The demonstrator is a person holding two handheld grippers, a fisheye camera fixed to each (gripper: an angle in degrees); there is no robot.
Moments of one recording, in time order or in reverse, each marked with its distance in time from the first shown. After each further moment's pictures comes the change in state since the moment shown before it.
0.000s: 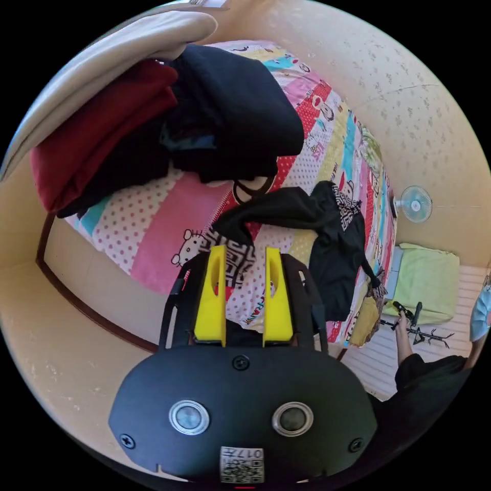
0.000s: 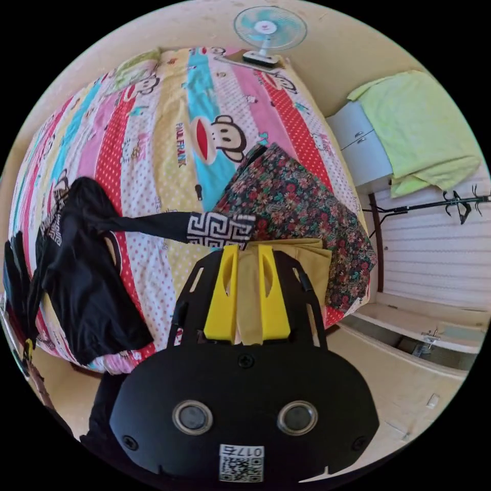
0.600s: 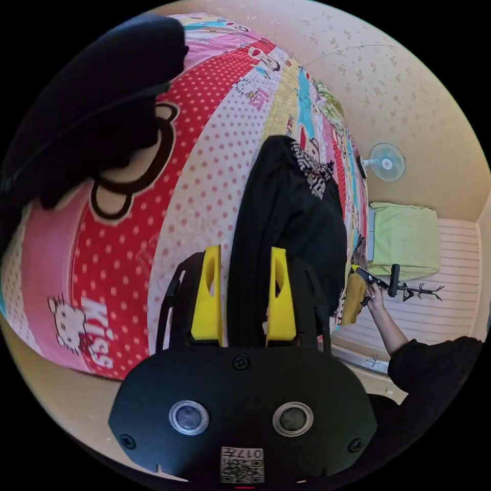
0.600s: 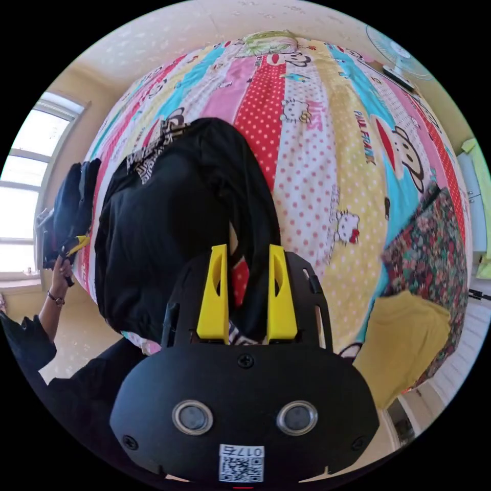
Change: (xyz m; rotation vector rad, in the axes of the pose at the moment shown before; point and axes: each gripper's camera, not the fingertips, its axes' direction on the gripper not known) left arm 0.033 0.091 0.211 -0.143 0.161 0.187; right arm -0.138 0.130 0.097 -0.062 -0.334 -0.386
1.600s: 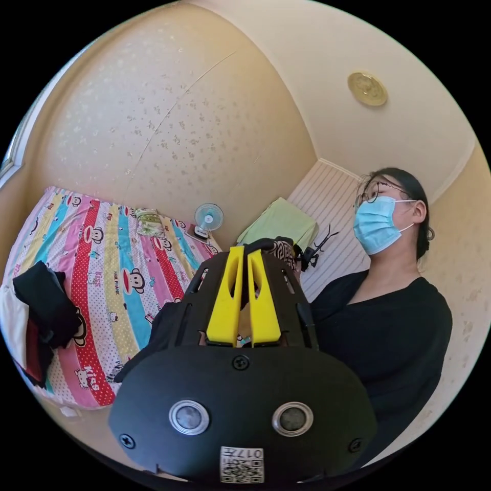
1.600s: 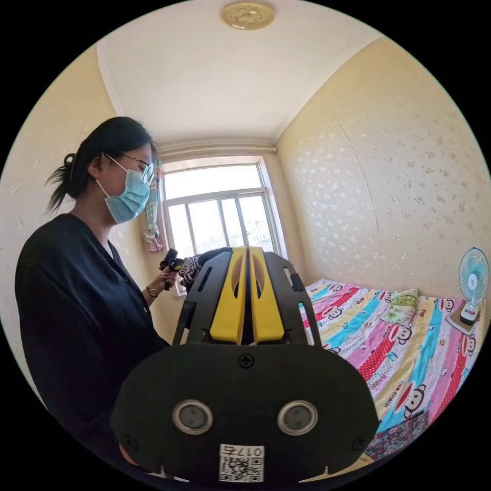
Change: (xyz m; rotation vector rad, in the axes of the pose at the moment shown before) left arm 0.174 0.485 -0.219 0.489 0.447 0.758; right arm 0.049 0.357 -0.401 1.103 -0.797 -0.776
